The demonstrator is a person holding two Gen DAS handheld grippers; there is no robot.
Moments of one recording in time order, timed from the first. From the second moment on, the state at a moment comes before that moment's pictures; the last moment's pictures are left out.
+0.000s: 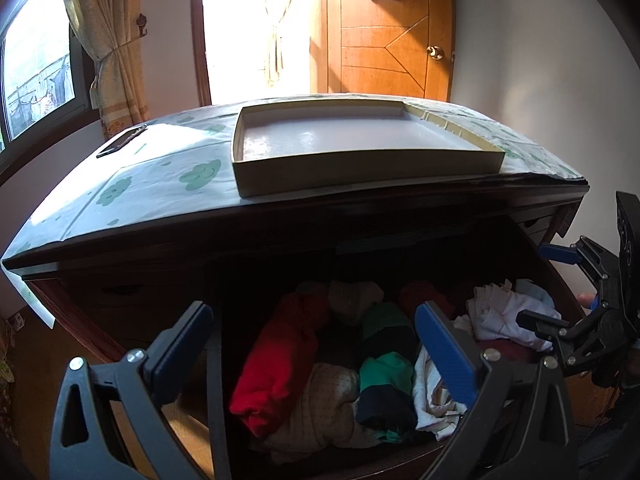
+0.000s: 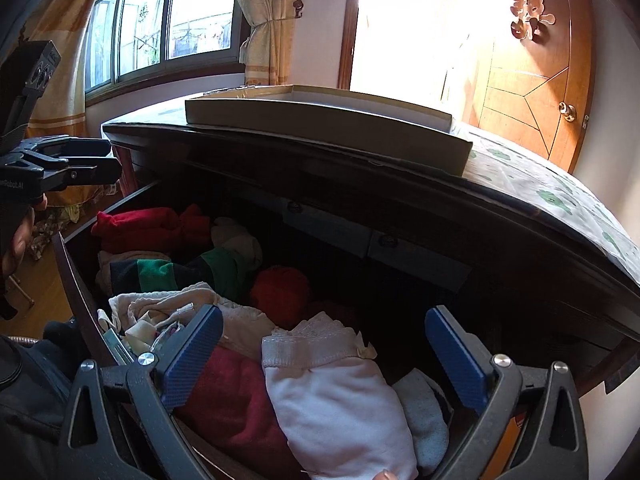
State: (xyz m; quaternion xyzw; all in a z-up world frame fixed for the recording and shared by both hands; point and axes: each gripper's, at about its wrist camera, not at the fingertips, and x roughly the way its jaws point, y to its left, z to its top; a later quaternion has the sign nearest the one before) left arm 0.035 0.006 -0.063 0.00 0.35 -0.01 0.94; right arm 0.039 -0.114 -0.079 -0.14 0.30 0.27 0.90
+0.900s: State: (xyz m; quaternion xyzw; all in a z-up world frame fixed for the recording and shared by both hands) left arm 0.092 0.001 -0.113 0.12 0.46 -0.08 0.88; right arm 0.077 -0.109 -0.100 -0.12 0.44 0.30 0.83
